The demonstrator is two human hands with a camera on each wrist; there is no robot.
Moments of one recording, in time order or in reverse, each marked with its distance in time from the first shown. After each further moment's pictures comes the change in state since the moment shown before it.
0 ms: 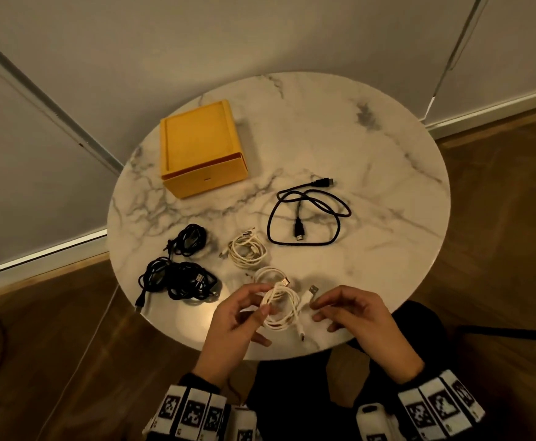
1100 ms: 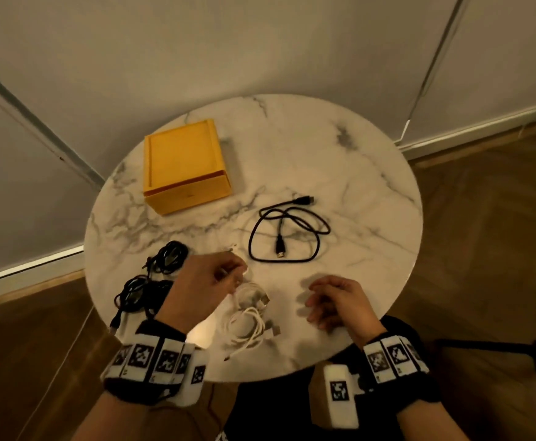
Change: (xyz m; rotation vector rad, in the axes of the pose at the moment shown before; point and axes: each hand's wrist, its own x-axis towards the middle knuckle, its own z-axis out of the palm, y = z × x) left_hand 0.065 0.063 -0.018 0.705 0.015 0.278; right_hand 0.045 -0.017 -0.015 0.111 0.187 0.316
